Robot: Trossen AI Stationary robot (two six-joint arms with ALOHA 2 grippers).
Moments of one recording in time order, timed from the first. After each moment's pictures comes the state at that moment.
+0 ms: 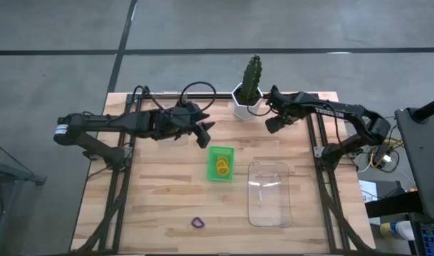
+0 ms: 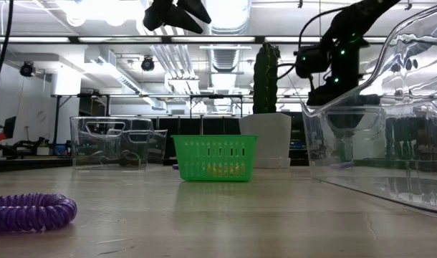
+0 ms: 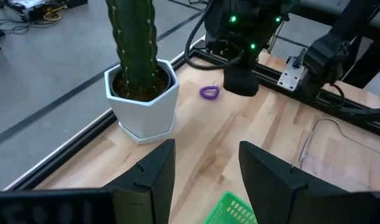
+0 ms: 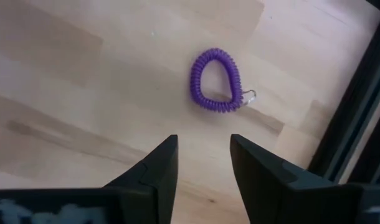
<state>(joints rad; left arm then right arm) 0.03 1.32 1.29 -0.43 -0.44 -0.34 -0.63 1.43 0.95 -0.95 0.23 0.51</state>
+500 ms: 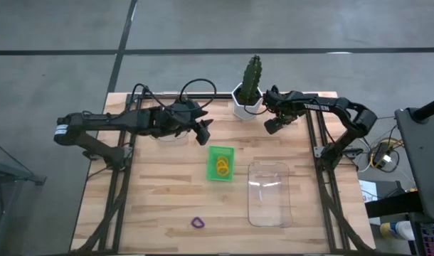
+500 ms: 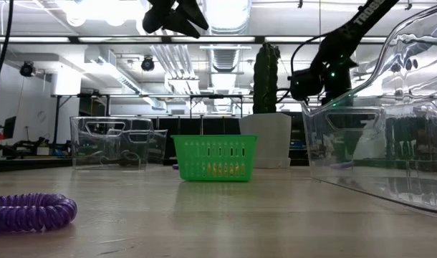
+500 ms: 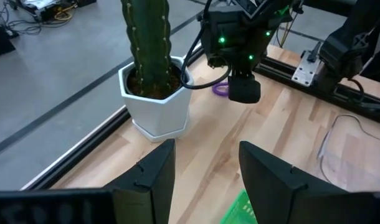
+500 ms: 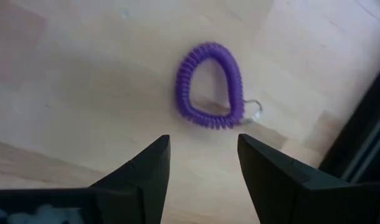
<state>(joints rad) 0.06 1.32 1.29 -0.45 -0.44 -0.31 -0.69 1.61 0.95 -0.90 0.23 0.41</state>
